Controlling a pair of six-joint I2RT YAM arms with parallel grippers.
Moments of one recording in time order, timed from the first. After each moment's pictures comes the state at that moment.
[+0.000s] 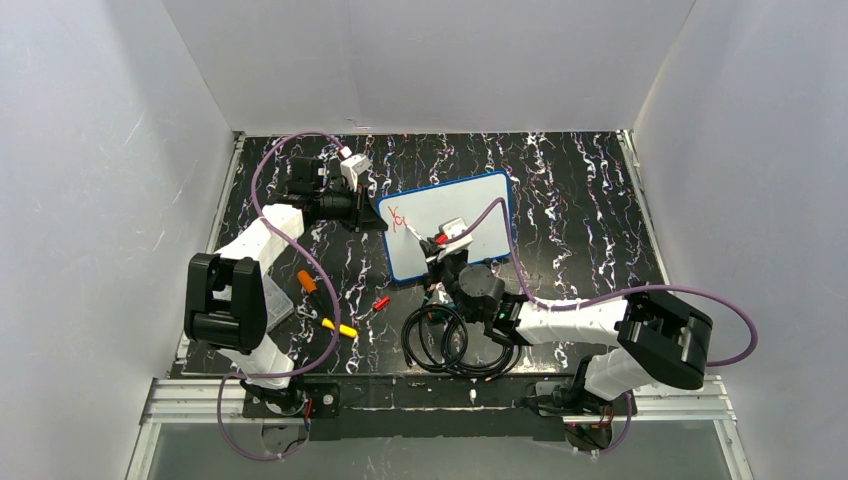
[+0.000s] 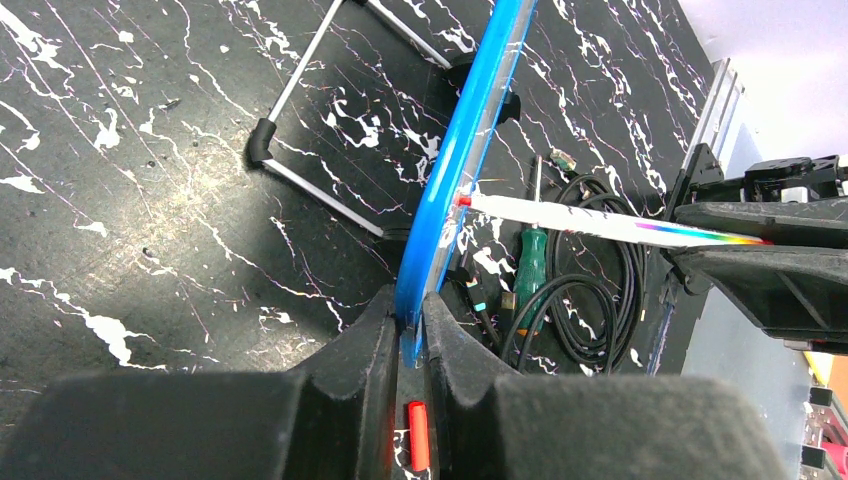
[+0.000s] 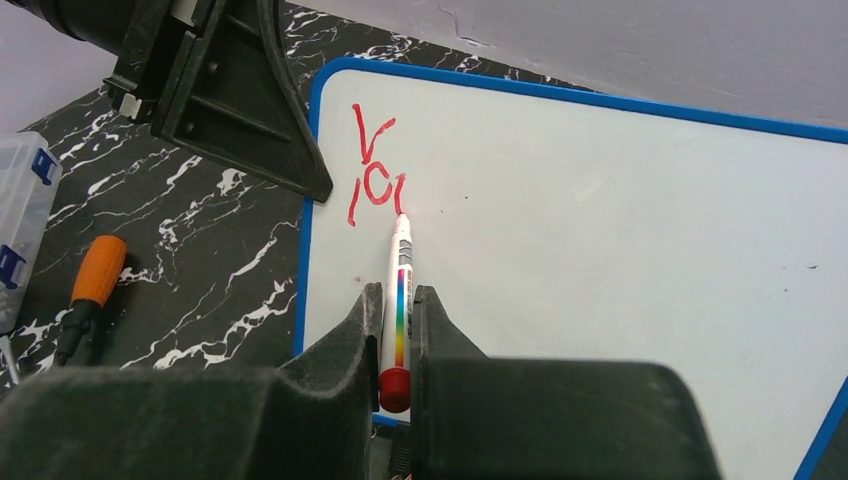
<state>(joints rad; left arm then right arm) -0.17 1.61 1.11 -0.32 0.91 0.05 1.16 1.43 0.63 0.81 0.64 0.01</state>
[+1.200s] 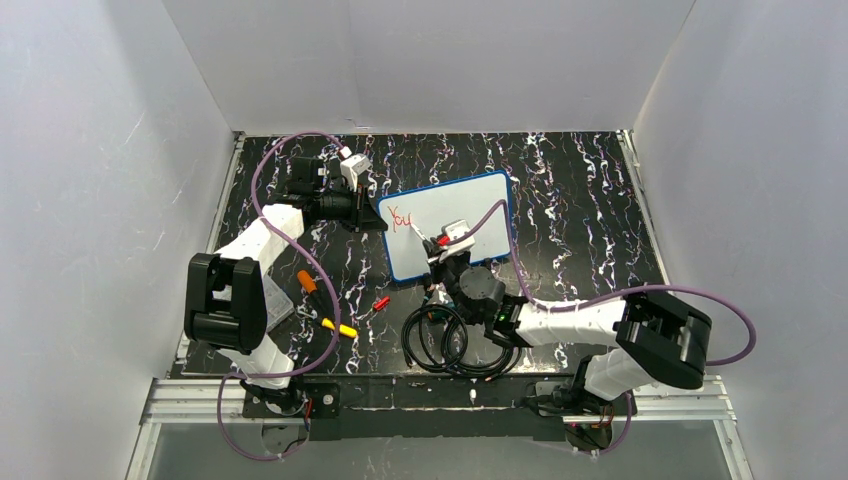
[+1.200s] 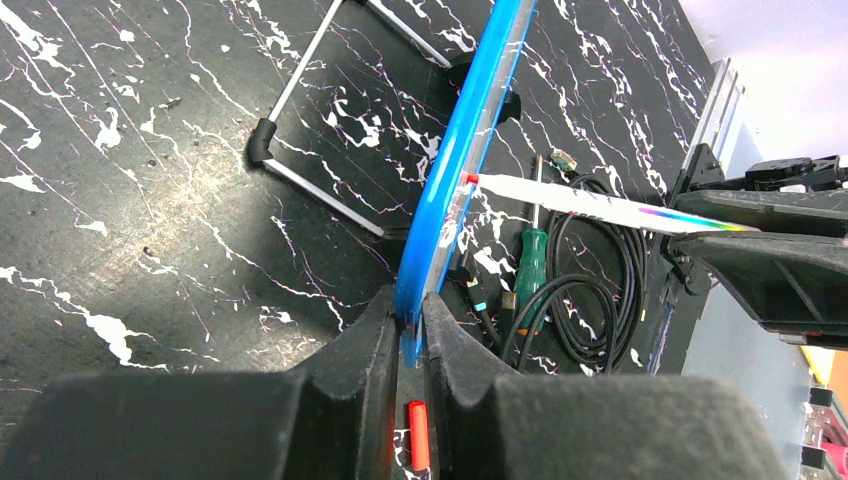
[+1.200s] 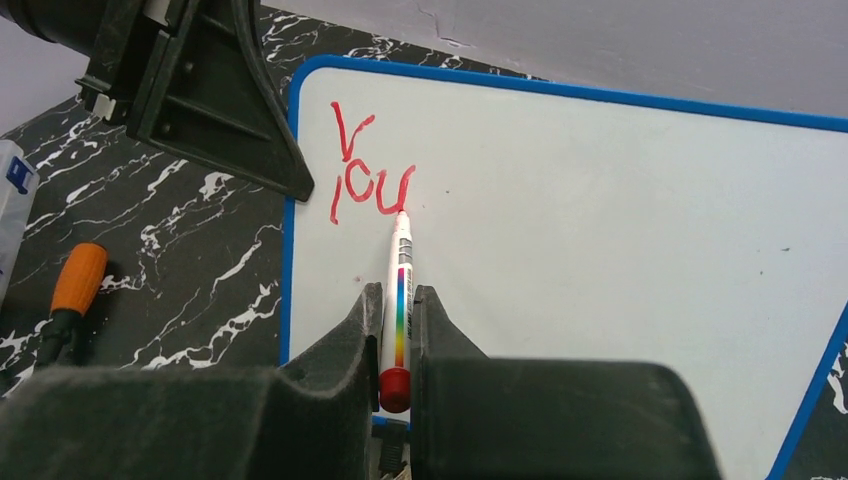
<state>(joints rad) -0.17 1.61 1.11 -0.32 0.91 0.05 1.17 1.43 0.62 0.84 0.69 0.00</state>
